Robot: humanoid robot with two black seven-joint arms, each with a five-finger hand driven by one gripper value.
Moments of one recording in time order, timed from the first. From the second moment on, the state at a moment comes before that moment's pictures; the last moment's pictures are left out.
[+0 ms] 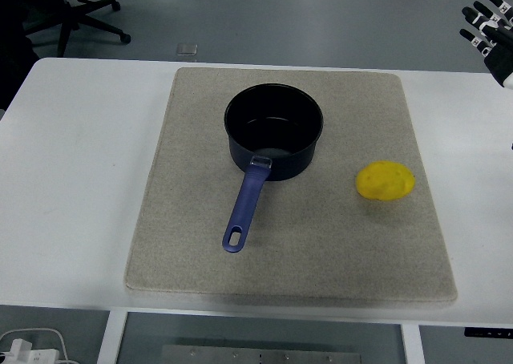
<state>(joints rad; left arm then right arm) -0.05 0.00 -0.12 -0.11 0.03 -0.07 -0.19 1.03 -0.60 0.30 0.84 0.28 0.04 0.34</state>
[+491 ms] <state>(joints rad) -0.03 0.00 -0.12 -0.12 0.03 -0.07 -0.19 1.03 -0.60 0.30 0.84 0.28 0.04 0.34</state>
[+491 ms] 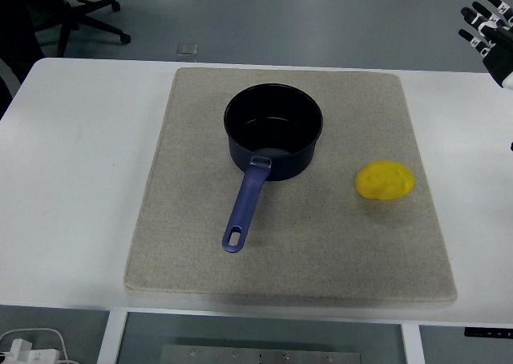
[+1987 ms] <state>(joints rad) -0.03 0.00 -0.12 -0.12 0.03 -0.07 -0.20 1.02 -0.80 0.16 1.14 -0.04 0.01 0.33</state>
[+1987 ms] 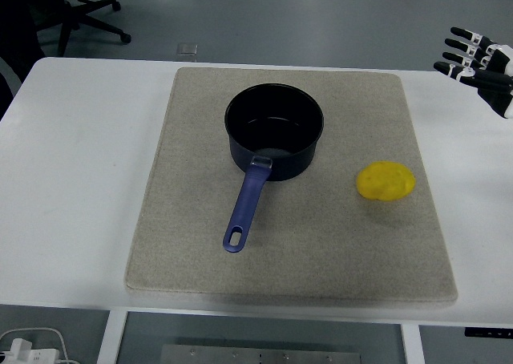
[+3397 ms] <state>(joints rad) -0.03 0.00 -0.12 -0.12 0.03 -0.07 -0.20 1.06 -0.84 0.00 1.31 -1.14 0.05 0.32</state>
